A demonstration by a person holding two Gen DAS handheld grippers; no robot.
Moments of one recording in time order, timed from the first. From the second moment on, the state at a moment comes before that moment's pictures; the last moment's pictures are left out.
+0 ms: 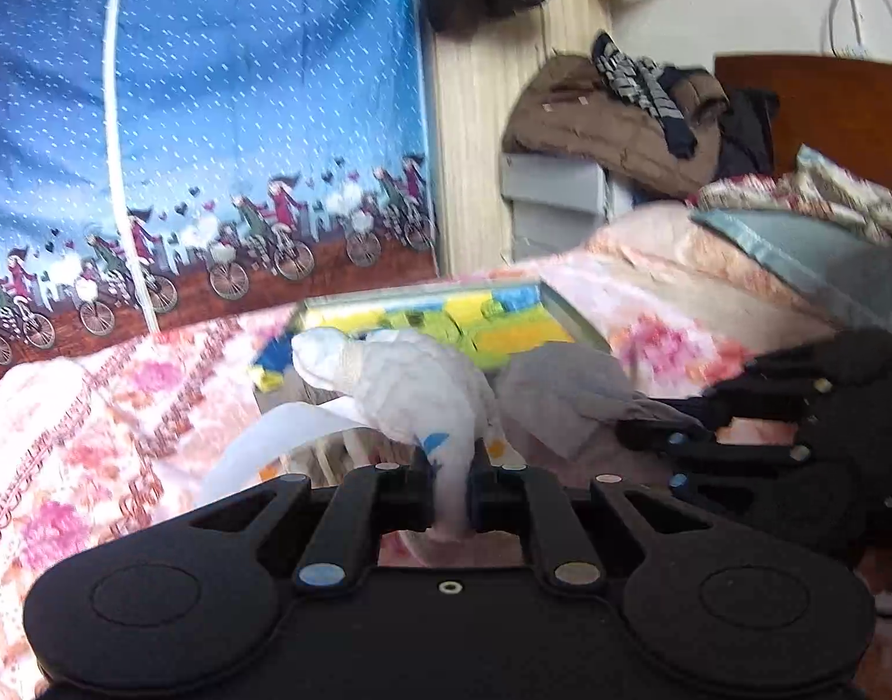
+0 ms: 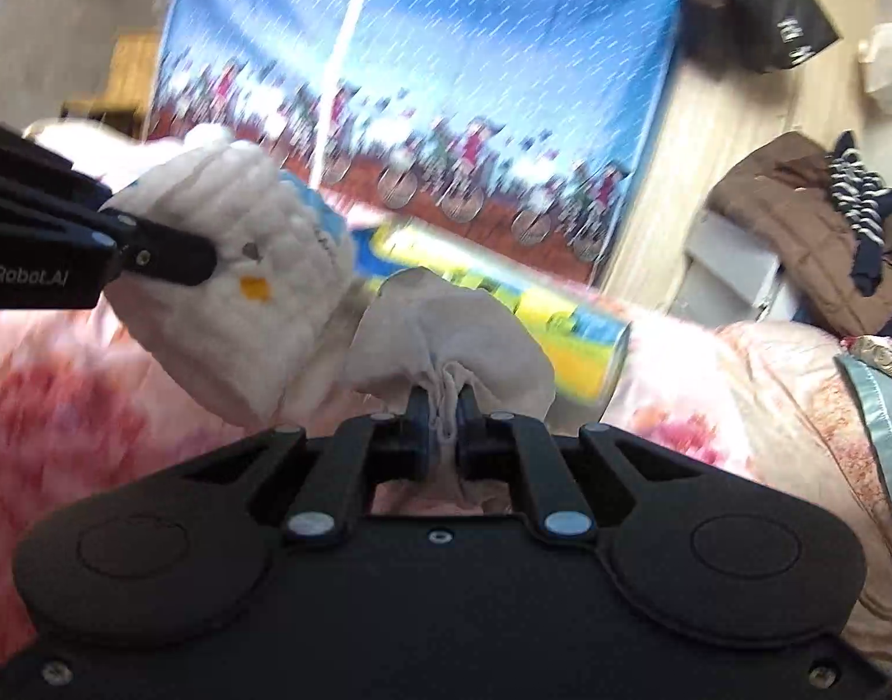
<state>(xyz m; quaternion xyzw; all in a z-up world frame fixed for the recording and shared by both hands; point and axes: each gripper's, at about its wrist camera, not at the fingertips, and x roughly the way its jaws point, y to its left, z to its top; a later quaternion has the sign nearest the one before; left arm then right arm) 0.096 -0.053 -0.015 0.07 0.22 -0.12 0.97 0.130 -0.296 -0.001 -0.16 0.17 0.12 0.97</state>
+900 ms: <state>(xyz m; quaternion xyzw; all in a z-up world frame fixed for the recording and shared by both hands) 0.383 -0.118 -0.035 0.01 0.23 -0.04 0.97 0.425 -0.371 -0.041 -0.04 0.21 0.07 0.98</state>
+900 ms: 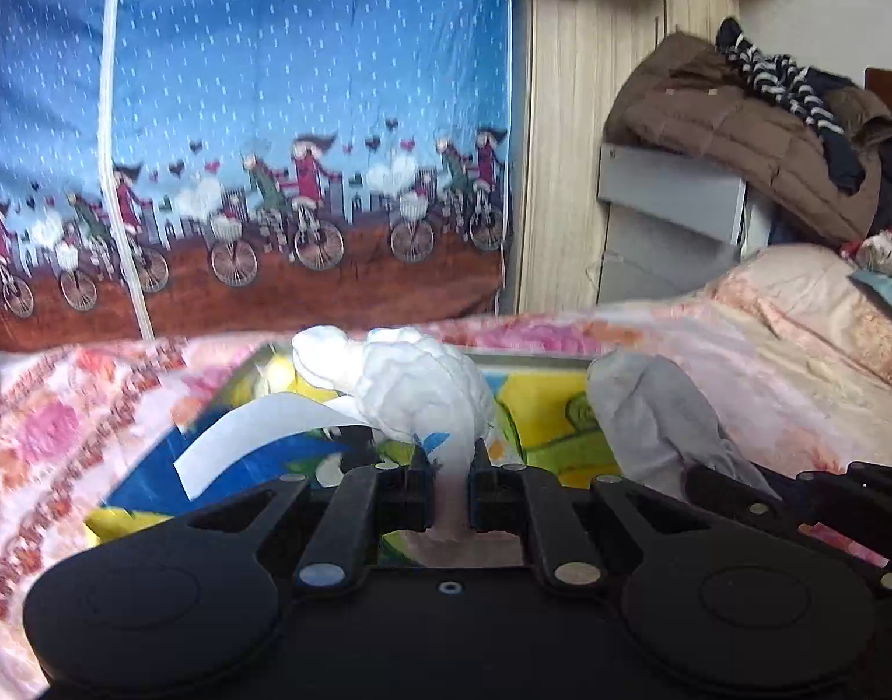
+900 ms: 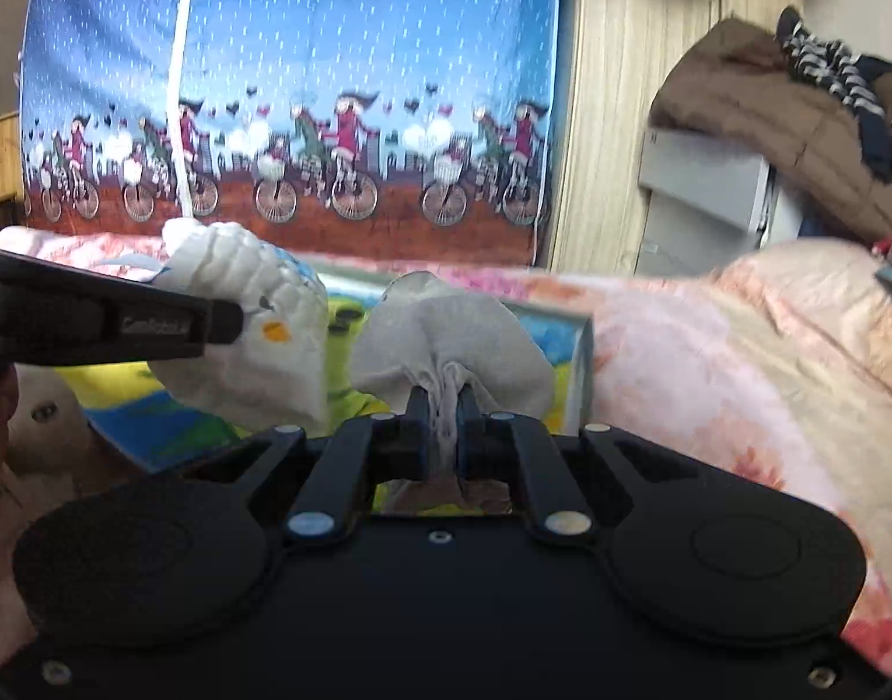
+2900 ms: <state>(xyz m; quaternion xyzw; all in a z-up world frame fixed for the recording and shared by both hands) 0.063 -0.005 0.011 -0.01 0.15 0.01 0.99 0.119 -0.352 0.030 0.05 0.11 0.00 0.99</state>
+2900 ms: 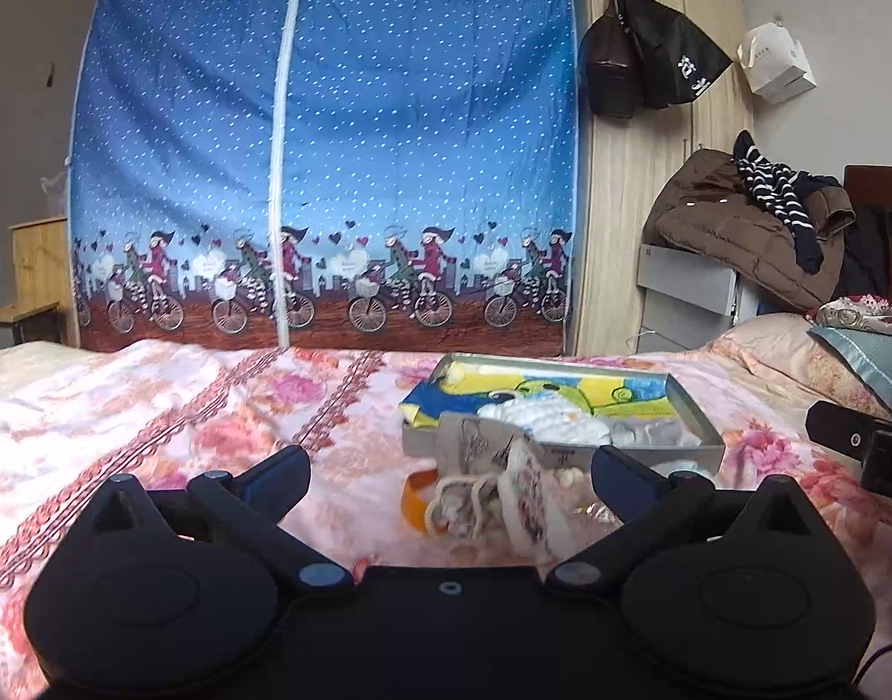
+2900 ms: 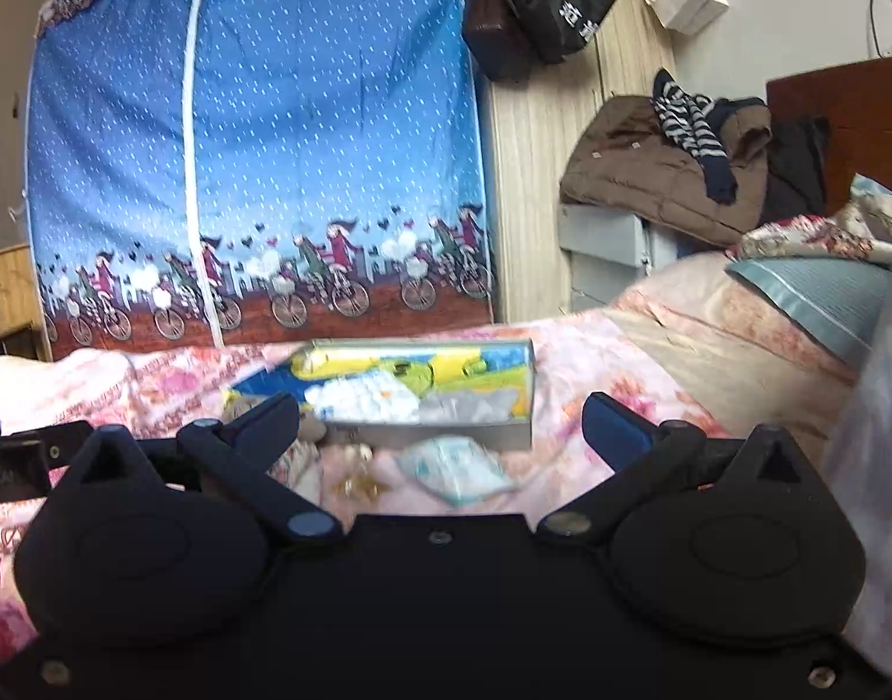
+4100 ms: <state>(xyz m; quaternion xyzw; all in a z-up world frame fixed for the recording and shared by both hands) 0.078 0.003 -0.034 -0.02 0.22 0.02 0.98 0.160 -0.337 -0.013 0.01 0.19 0.01 0.98</state>
